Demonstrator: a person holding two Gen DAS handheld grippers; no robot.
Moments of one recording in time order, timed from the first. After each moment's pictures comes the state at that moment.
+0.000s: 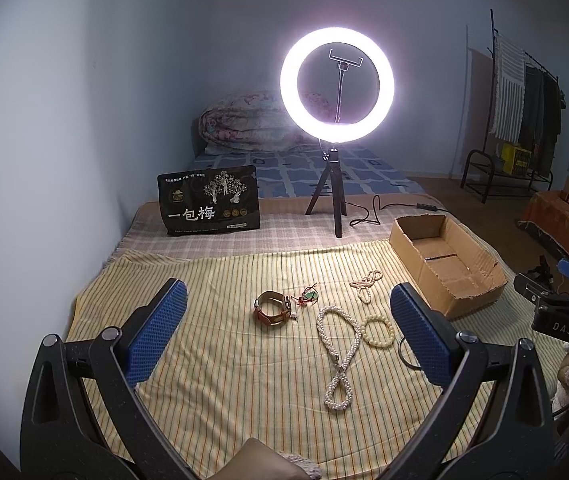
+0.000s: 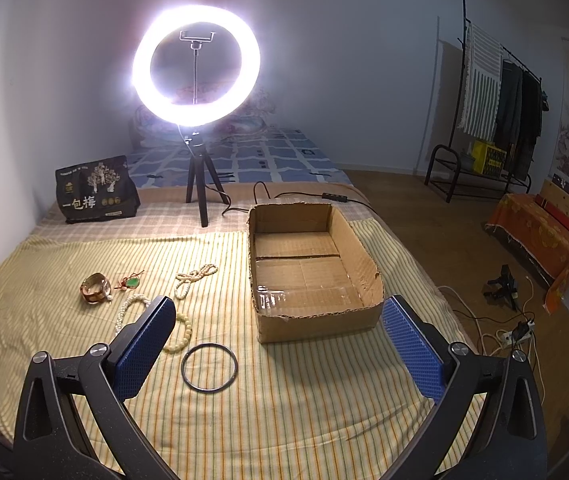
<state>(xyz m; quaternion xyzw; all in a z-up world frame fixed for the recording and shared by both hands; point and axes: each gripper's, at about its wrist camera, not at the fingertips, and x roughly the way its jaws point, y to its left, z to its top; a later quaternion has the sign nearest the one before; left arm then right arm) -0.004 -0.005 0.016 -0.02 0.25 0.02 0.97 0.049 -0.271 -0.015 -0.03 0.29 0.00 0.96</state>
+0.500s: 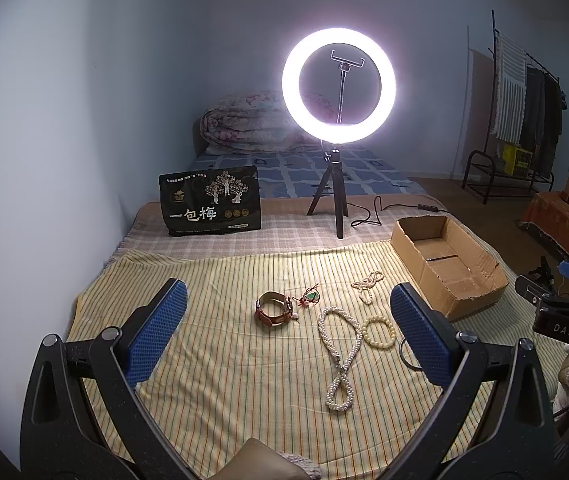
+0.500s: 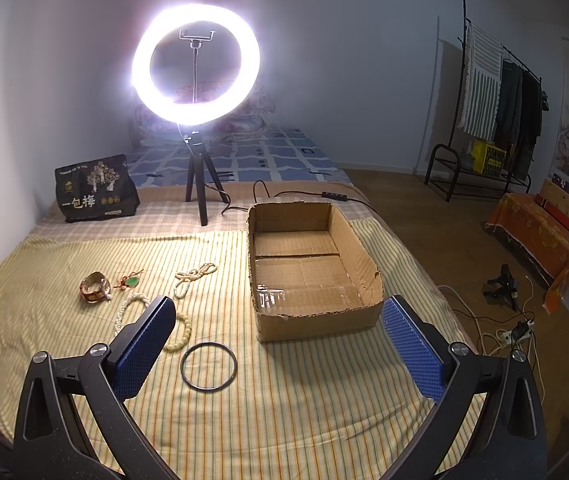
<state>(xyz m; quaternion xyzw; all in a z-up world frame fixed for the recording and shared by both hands) -0.003 -0.004 0.016 -0.02 0.25 0.02 0.97 0.048 -0.271 -0.016 -0.03 0.29 0.00 0.96</state>
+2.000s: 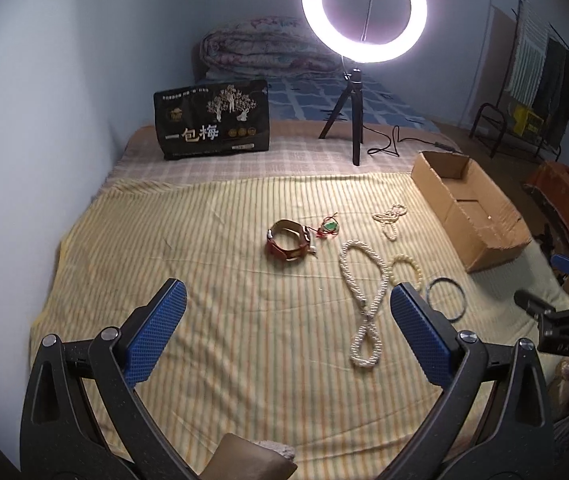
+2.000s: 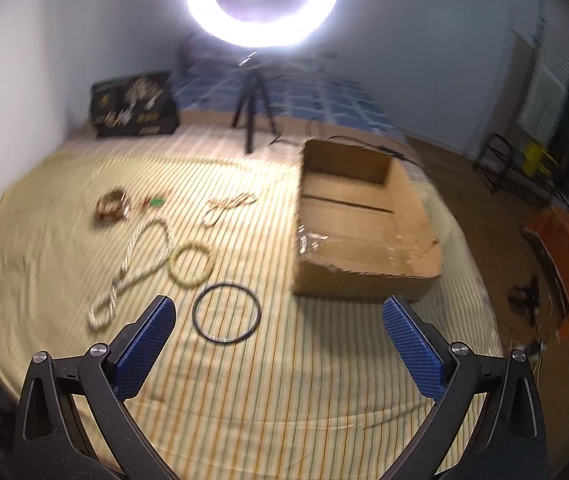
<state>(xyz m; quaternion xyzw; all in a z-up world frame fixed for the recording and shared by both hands) 0.034 0.022 -0.044 -0.03 0.38 0.01 0.93 0.074 -0.248 -0.072 -0.11 0.40 0.10 0.91</state>
